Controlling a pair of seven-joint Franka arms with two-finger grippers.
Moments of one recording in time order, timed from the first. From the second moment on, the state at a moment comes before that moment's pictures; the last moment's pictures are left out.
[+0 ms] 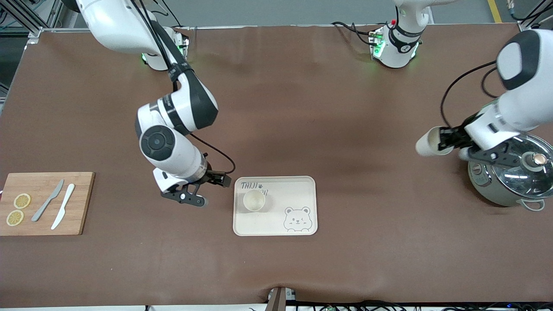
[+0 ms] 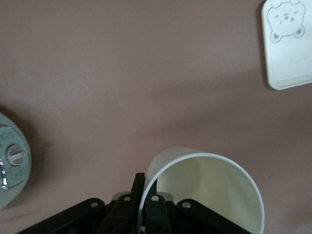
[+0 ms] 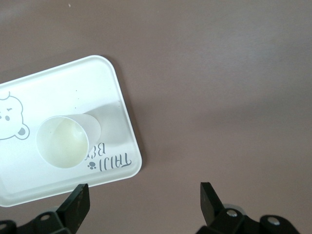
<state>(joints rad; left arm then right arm) 0.18 0.04 -0.19 -1.91 -0.14 1.91 0.26 0.45 0.62 -0.01 -1.37 0.08 1.98 0.67</state>
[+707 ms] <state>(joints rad) 0.18 0.13 -0.20 -2.23 -0.15 2.37 0.33 0.50 0.77 -0.01 -1.27 0.08 2.05 0.68</state>
